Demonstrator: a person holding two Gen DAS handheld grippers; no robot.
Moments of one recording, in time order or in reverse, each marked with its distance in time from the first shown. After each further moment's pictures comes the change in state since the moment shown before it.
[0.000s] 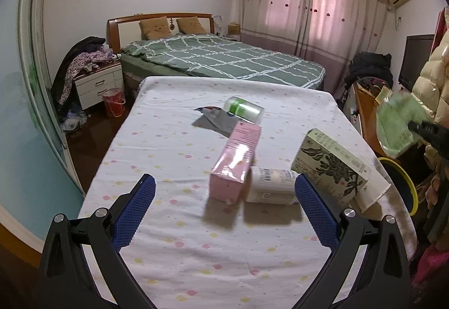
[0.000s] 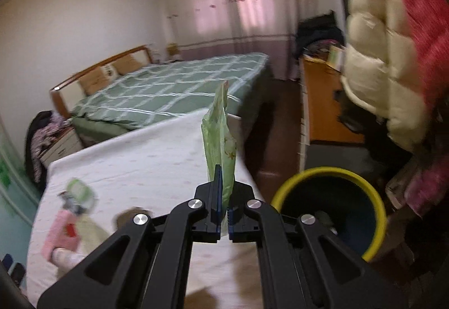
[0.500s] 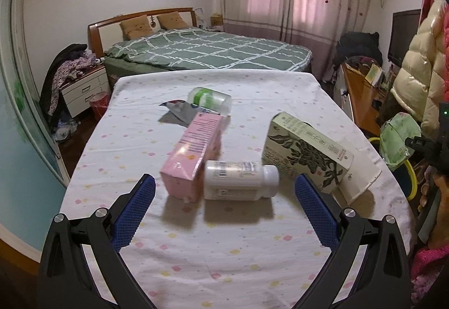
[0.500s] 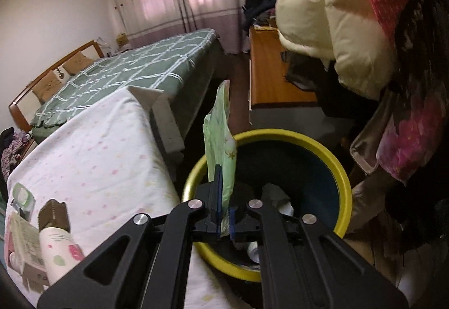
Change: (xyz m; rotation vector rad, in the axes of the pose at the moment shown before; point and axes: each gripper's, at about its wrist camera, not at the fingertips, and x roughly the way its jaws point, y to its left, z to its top) left arm 0.020 -0.051 -0.002 0.100 0.051 -0.032; right arm 0.047 -0.092 -0.032 0.127 0.098 -0.164
